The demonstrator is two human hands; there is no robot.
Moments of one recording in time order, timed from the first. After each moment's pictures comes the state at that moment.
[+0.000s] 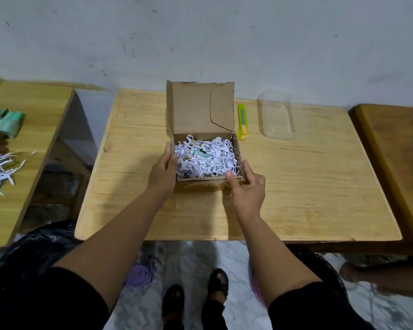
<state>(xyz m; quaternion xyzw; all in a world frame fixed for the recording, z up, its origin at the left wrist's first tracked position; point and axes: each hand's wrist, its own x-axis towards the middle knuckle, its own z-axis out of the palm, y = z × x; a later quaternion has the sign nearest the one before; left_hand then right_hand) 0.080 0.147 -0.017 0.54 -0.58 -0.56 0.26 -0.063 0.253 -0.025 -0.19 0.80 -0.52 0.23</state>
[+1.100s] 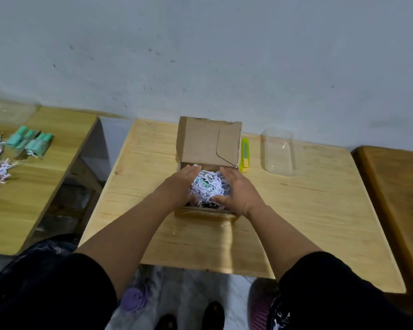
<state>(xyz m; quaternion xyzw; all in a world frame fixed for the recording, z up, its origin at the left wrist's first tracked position) 0.055 0.122 0.027 0.40 -0.88 -0.25 -0.01 -0.115 0.197 0.030 -0.60 0.74 -0.13 0.25</state>
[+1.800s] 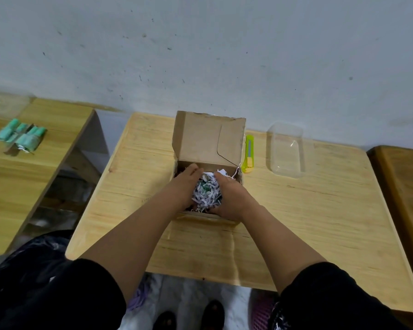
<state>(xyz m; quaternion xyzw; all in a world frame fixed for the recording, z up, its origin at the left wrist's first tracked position) 0.027 0.112 0.001 0.41 -0.88 -0.23 -0.06 -0.116 0.181 0.001 -0.64 0.71 -0.05 0.28</state>
